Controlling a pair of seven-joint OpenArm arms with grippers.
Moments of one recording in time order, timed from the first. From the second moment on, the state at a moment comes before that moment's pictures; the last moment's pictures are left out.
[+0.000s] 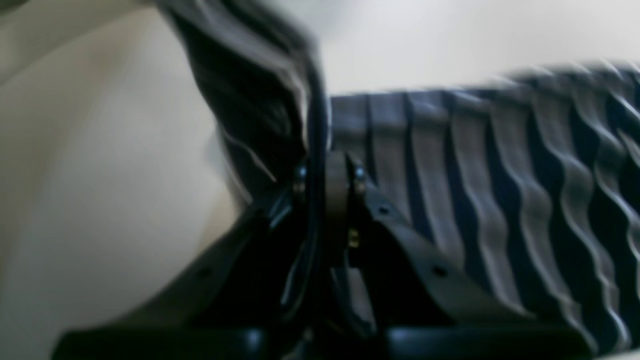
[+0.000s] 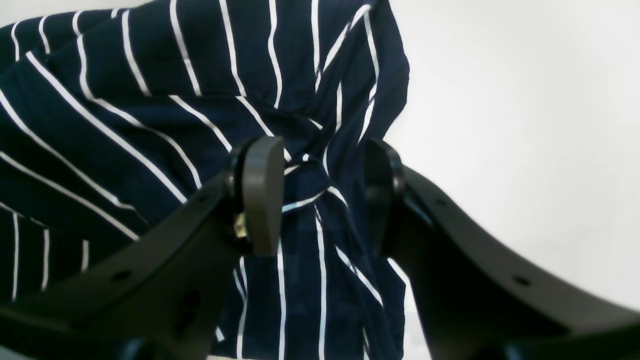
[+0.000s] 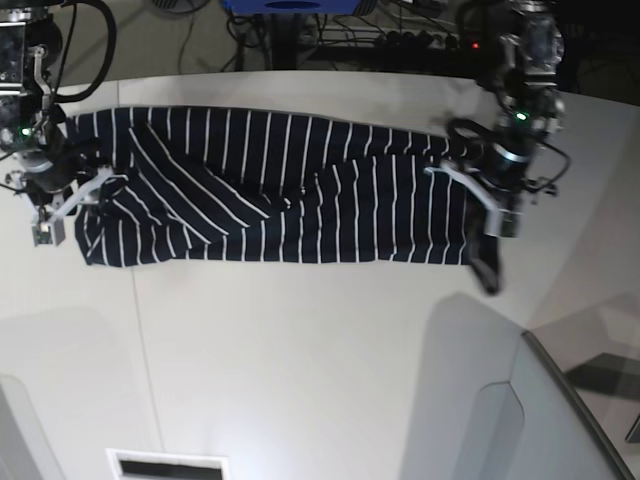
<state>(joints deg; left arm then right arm) 16.8 -9.9 -7.4 90.0 -0.4 -12.5 18.7 -15.7 15.3 10.5 91.1 15.4 8.8 -36.0</state>
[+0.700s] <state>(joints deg) 15.6 -1.5 16.6 86.1 9.3 -12.1 18.7 -15.7 15.3 10.7 91.1 15.4 8.8 -36.1</state>
